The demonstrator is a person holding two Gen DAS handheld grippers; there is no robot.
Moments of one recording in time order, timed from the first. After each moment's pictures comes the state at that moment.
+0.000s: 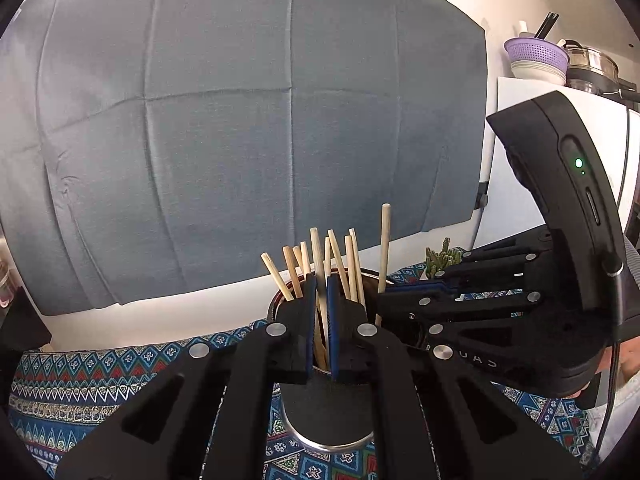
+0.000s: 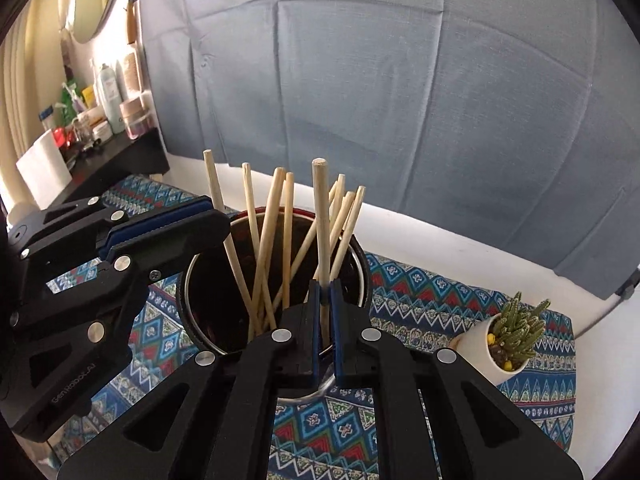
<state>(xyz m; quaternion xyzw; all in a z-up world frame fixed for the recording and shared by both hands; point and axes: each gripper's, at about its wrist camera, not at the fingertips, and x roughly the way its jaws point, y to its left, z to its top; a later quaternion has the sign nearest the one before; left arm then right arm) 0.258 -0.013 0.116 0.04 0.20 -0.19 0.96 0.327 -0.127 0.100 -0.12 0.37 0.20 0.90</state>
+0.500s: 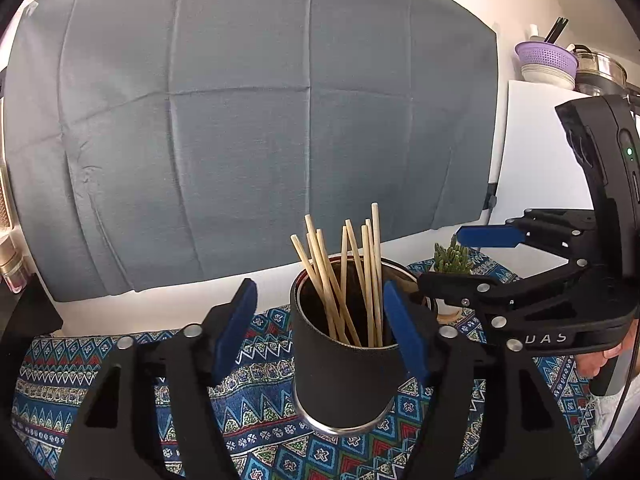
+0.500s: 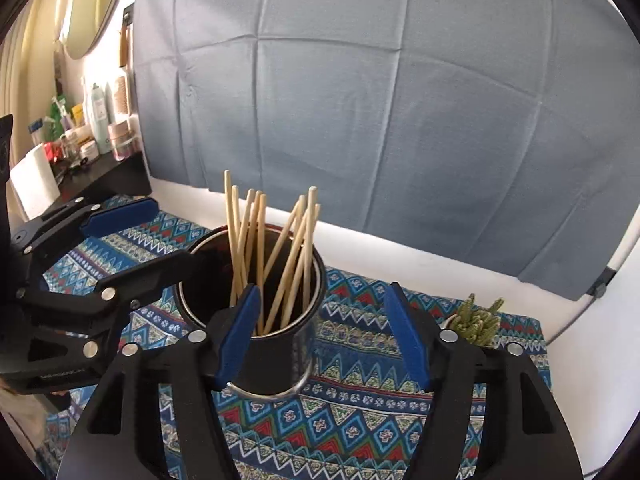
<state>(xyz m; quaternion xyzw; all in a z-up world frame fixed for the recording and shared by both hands) 0.240 -0.001 0.119 0.03 0.21 -0.16 0.96 0.292 -0.153 0.125 -0.12 0.31 0.15 0.93</state>
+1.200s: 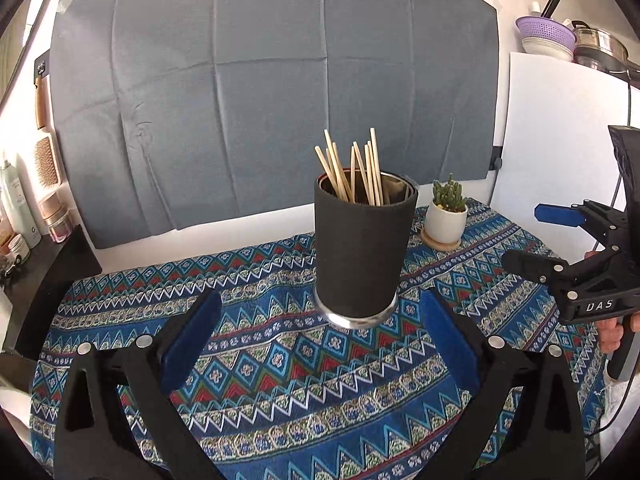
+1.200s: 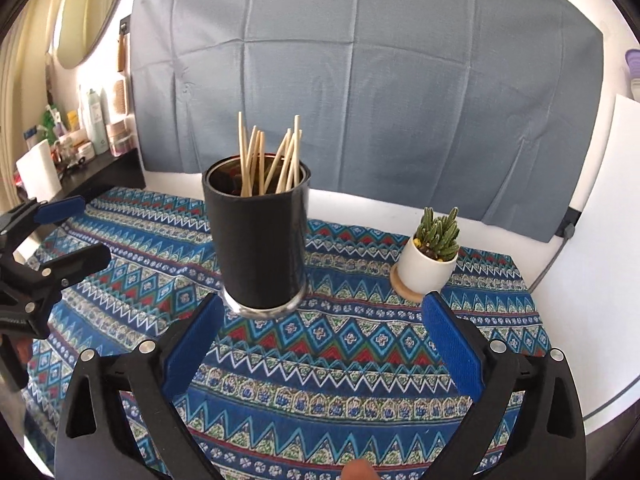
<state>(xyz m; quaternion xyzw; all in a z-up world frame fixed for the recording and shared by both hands) 0.132 0.030 0.094 0.05 0.25 -0.12 0.96 0.177 -0.193 0.096 -0.09 0.29 0.12 0.95</state>
